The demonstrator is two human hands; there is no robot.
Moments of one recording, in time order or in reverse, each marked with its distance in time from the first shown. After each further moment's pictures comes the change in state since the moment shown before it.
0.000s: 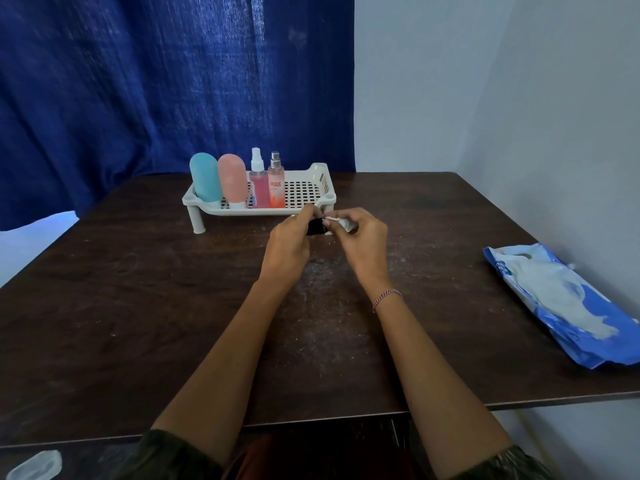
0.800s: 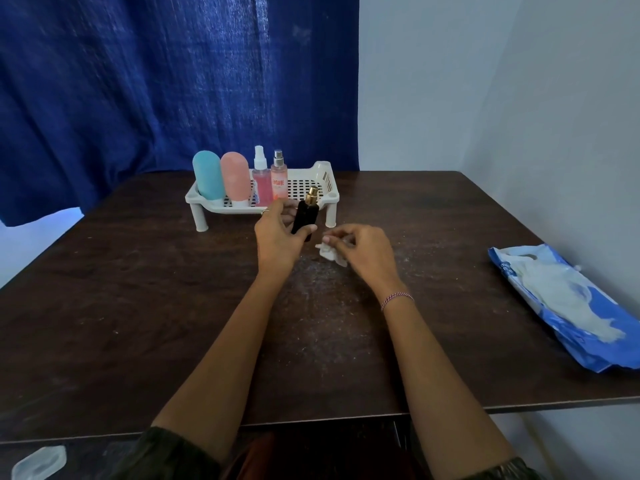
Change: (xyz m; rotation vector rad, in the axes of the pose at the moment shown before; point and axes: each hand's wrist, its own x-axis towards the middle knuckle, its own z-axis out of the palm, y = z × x) left_hand 0.009 -0.008 0.001 -0.390 0.247 -0.320; right_hand -0.001 0.017 -0.006 -0.321 -0.296 0.032
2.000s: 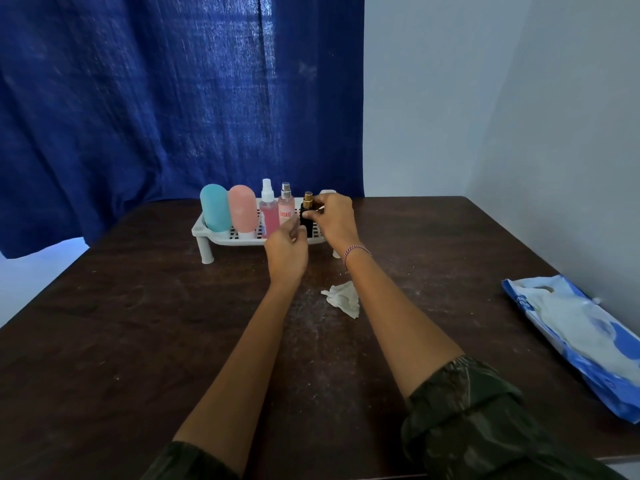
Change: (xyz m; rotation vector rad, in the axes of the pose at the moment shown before) left_hand 0.039 0.003 0.012 -0.082 0.021 -0.128; right_hand 0.112 -0.053 0.027 0.086 0.067 -0.021
